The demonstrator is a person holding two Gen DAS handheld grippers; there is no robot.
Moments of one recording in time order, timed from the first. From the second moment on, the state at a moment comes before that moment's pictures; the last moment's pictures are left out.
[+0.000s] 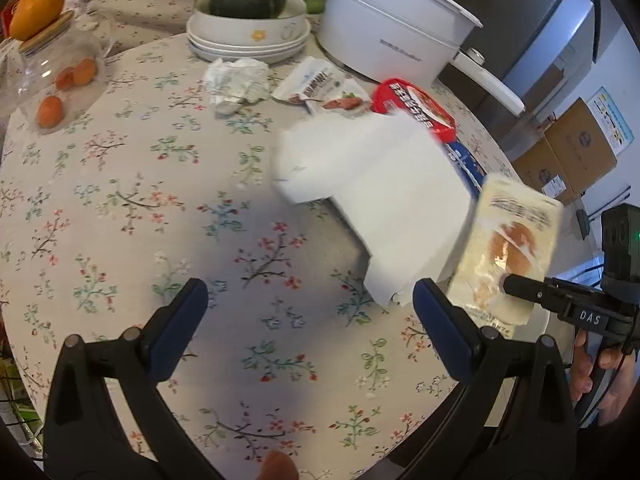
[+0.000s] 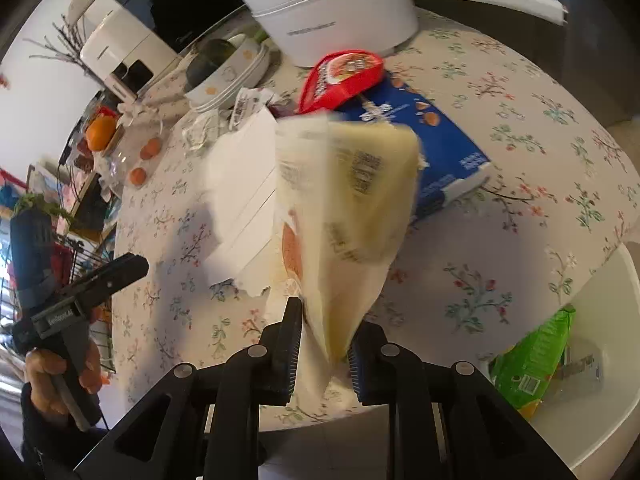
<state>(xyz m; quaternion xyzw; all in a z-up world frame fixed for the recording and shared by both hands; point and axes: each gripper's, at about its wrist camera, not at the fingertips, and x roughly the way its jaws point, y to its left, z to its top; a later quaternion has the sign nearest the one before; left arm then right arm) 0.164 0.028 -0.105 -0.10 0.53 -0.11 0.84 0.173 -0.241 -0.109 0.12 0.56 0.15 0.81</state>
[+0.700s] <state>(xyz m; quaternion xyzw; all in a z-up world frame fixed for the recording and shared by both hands) 0.180 0.034 -0.171 -0.37 0.53 -0.16 0.75 0.141 -0.283 -0.078 0.13 0.54 0.14 0.82</state>
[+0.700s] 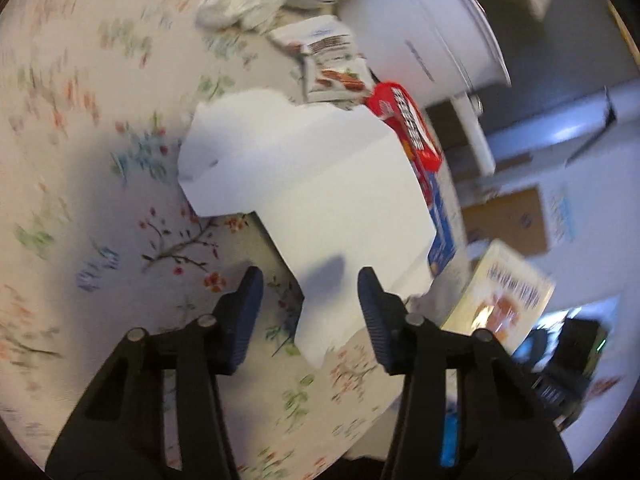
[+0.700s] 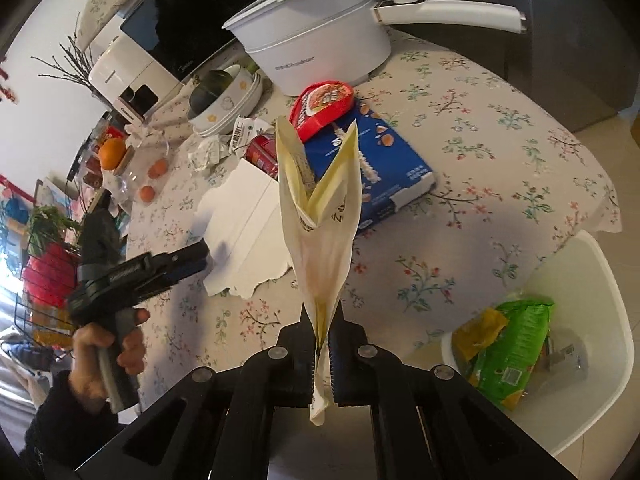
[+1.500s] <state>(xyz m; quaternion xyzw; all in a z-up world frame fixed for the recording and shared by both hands) 0.165 0.034 -0.107 -0.35 0.43 -0.18 0.81 0.110 -0.322 -0.055 0.17 0.52 0.12 0.83</state>
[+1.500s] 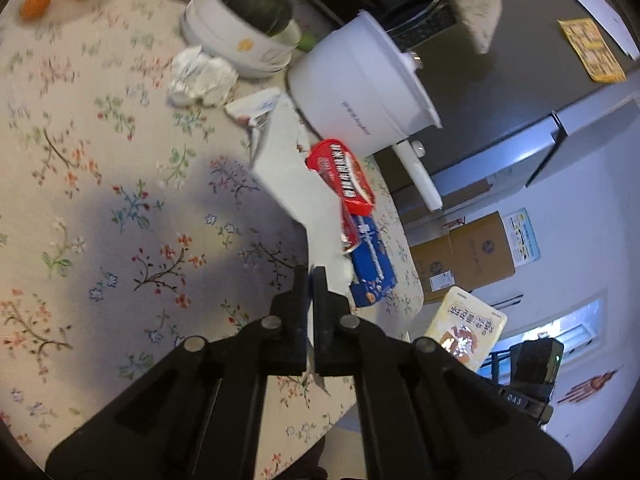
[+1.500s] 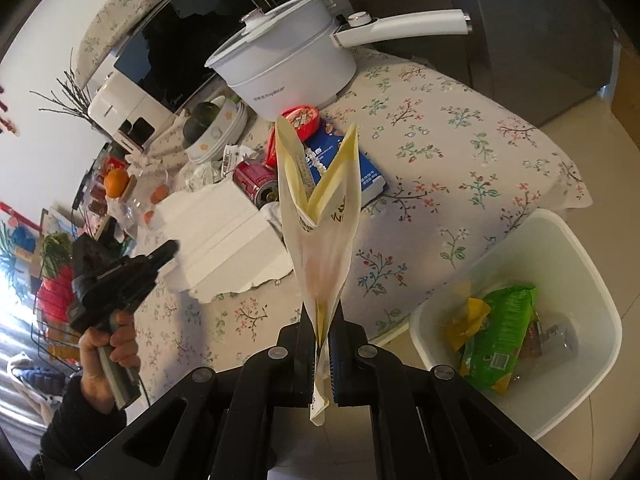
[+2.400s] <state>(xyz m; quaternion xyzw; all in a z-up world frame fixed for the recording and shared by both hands) 0.099 -0.060 -0.008 -0.16 0.34 -0.27 0.88 0.036 -0.455 -0.067 0.19 0.52 -0.03 0.83</state>
